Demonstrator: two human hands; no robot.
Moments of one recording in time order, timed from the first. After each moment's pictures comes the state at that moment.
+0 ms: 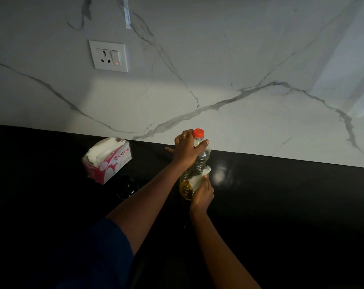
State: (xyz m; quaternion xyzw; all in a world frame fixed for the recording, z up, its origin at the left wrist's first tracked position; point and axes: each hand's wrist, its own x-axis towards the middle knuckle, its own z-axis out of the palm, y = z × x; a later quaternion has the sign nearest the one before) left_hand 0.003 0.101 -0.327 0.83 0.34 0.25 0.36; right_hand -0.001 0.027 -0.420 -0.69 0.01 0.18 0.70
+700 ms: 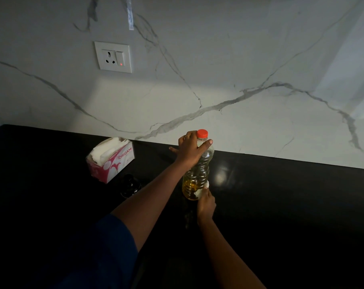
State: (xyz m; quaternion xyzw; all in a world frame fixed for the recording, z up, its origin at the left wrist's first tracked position) left_hand -0.001 0.098 -0.325 0.83 0.33 0.24 0.37; right_hand 0.009 0.010 -0.456 -0.77 -0.02 0.25 0.59
